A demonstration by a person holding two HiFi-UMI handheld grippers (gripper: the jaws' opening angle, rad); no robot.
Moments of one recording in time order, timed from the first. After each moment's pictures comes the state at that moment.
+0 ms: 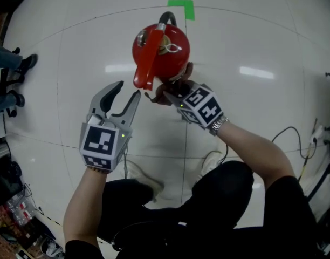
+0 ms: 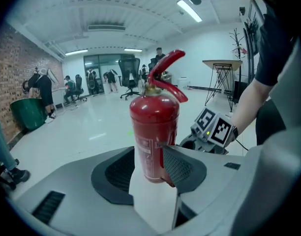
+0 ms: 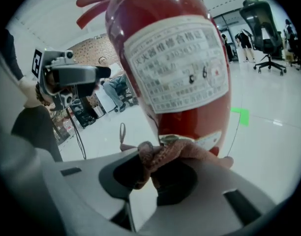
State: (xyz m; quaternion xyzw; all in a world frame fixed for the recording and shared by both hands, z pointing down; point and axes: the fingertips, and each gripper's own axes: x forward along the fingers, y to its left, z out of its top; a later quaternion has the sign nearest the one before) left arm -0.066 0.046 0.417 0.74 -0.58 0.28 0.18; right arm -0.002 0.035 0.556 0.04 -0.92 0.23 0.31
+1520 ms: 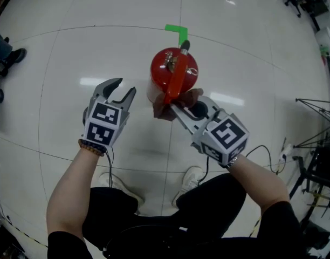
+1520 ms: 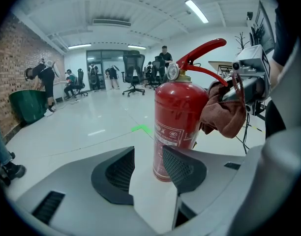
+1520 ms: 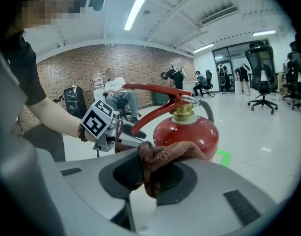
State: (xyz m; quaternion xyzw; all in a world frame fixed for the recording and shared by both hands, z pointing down) left arm -0.121 0.028 0.446 0.74 -0.57 0.27 0.21; right arm 0.004 0.035 0.375 0.10 -0.96 0.12 0.23
